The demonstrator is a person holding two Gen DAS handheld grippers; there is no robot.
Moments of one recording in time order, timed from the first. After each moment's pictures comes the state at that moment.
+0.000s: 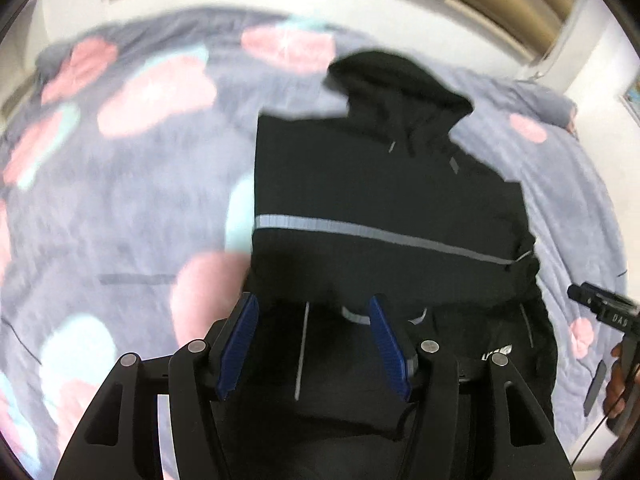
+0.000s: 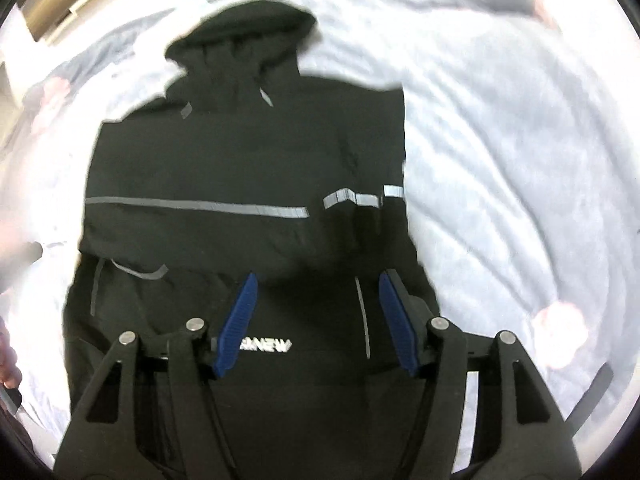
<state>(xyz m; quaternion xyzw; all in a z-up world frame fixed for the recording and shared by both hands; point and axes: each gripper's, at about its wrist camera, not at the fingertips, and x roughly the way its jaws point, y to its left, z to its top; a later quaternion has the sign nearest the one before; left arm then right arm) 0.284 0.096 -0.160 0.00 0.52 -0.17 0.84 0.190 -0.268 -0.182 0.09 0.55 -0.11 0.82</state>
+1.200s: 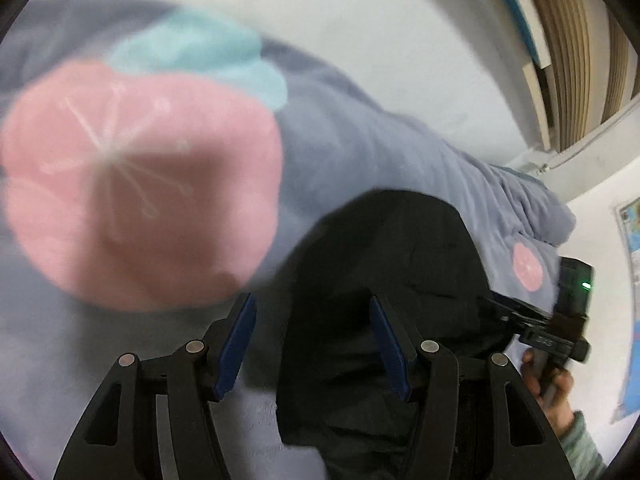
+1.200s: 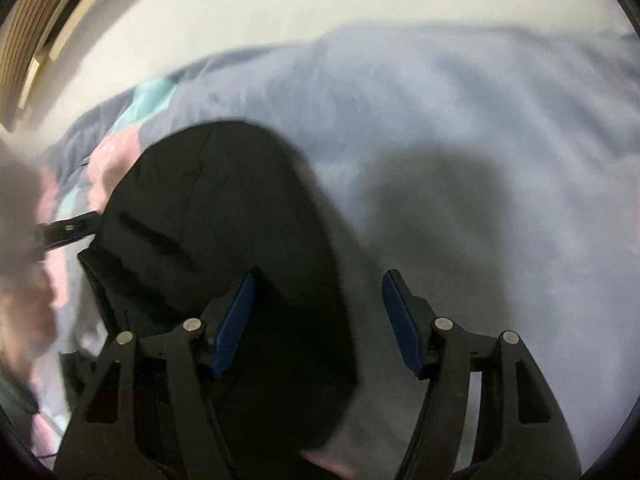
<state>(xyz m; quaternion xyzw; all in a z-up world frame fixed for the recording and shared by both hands) 0.741 -0.060 -0.281 -0.13 0.56 -0.33 0.75 0.610 -0.382 -0.289 0.15 0.53 0.03 0.84</state>
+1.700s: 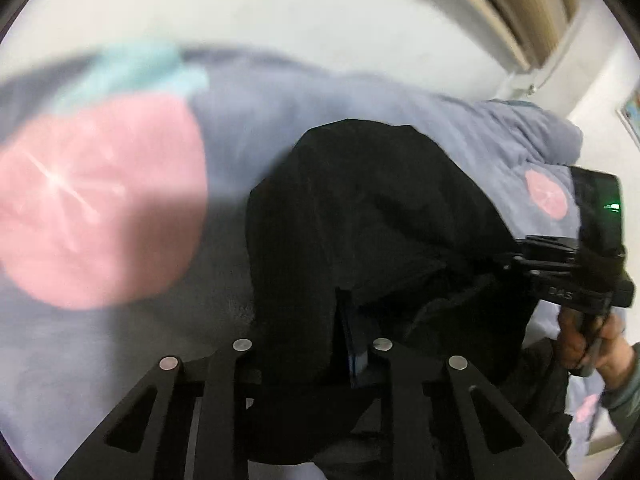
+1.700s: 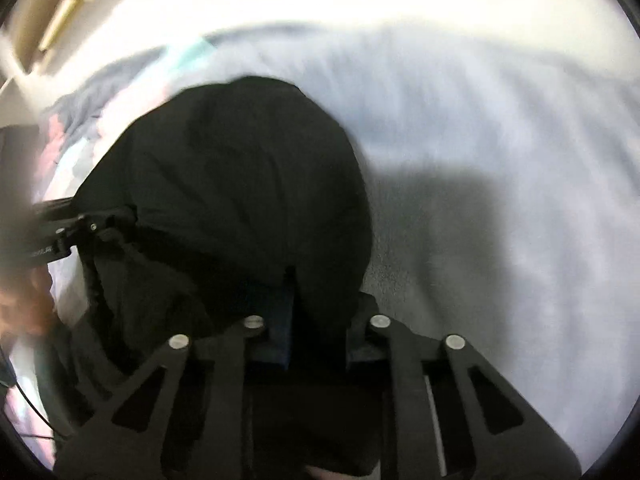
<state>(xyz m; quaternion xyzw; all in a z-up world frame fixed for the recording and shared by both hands) 0.672 -0.121 -0.266 0.02 0.49 -0.34 0.80 0.589 -0.329 -0.279 0.05 0.50 0.04 0.86</state>
